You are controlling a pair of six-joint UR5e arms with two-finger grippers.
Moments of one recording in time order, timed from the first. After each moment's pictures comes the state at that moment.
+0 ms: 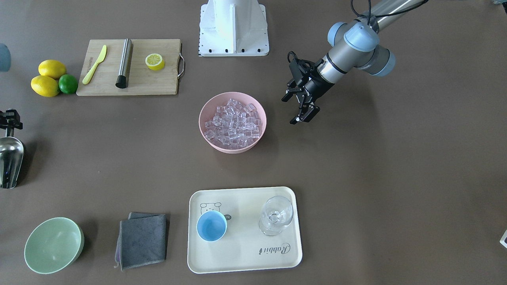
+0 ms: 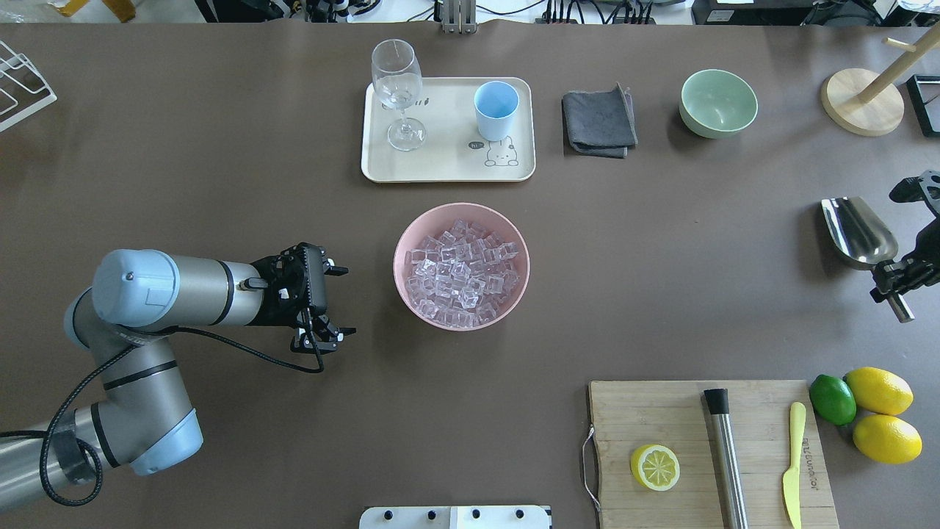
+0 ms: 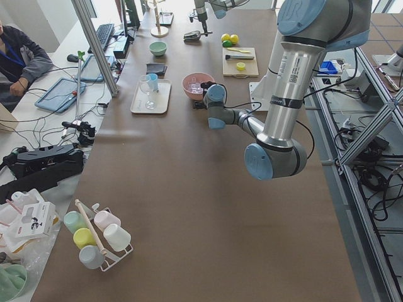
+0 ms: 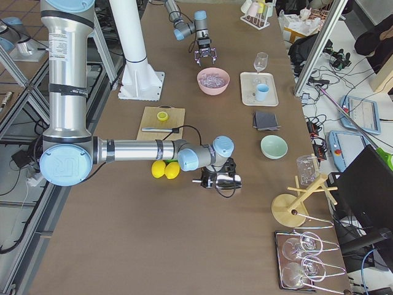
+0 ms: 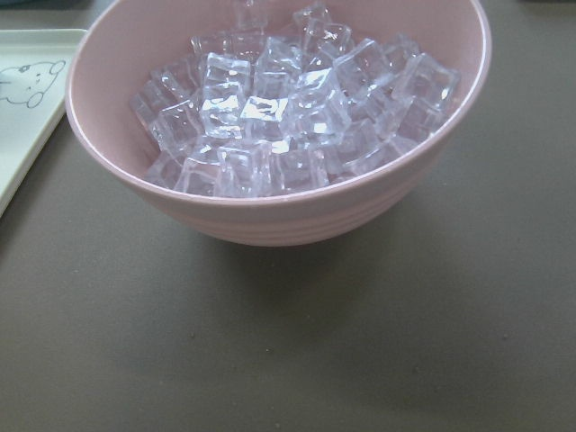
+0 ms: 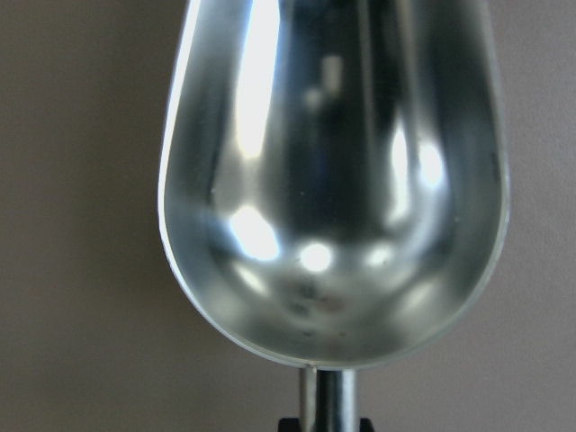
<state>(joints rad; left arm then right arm) -0.51 -1.86 -1.63 -2.57 -1.85 0.03 1.11 -1.63 1.58 -1.36 2.36 0.31</state>
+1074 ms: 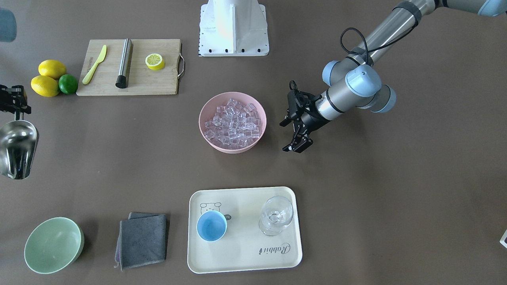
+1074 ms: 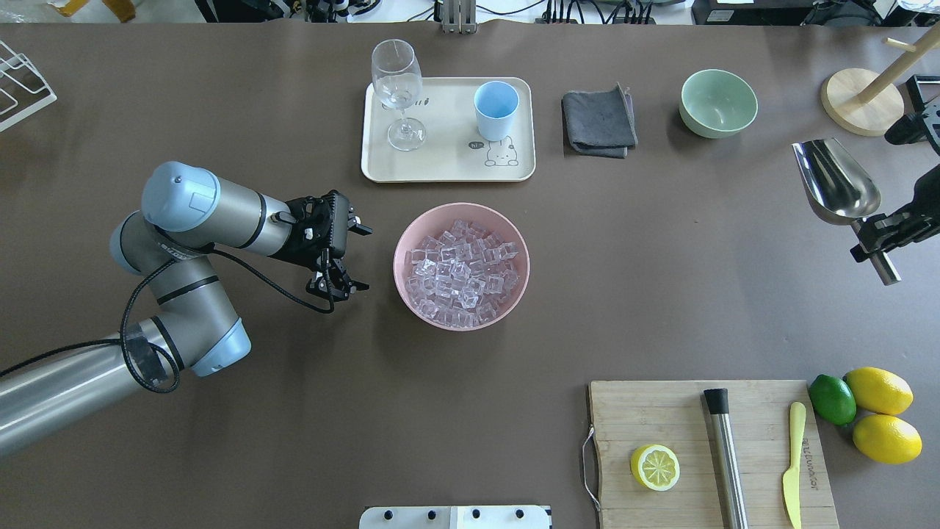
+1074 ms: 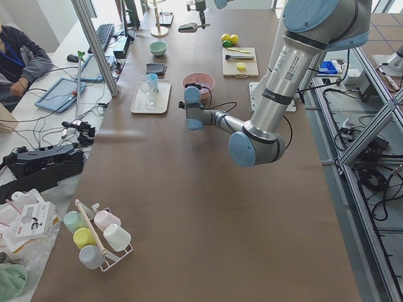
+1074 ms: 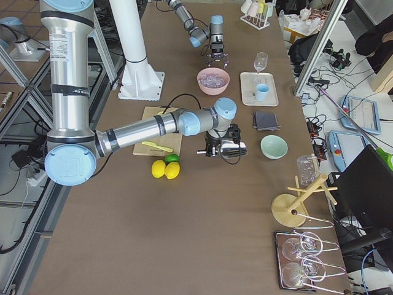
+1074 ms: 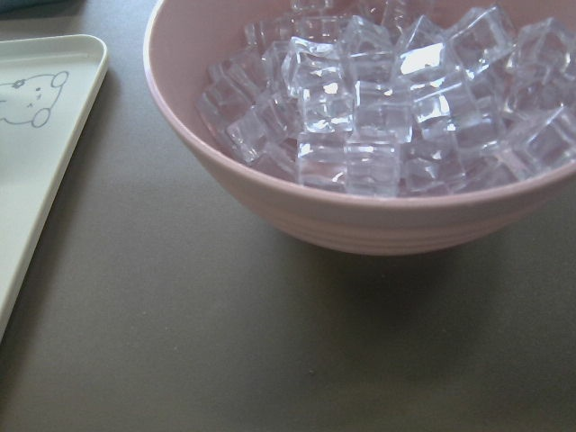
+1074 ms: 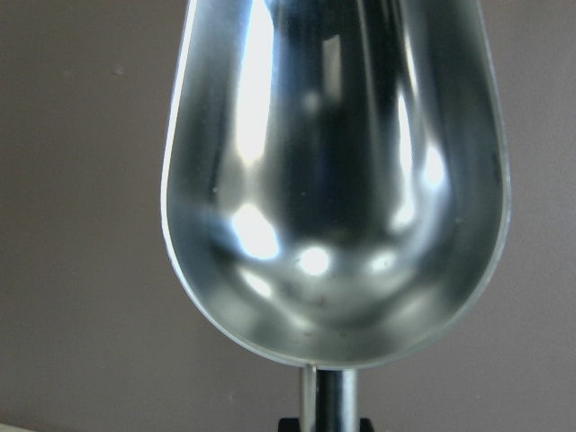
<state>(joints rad) -0.65 -2.08 -1.31 -2.67 -2.11 0.20 1.14 -1.59 1.92 -1.60 2.38 0.30</state>
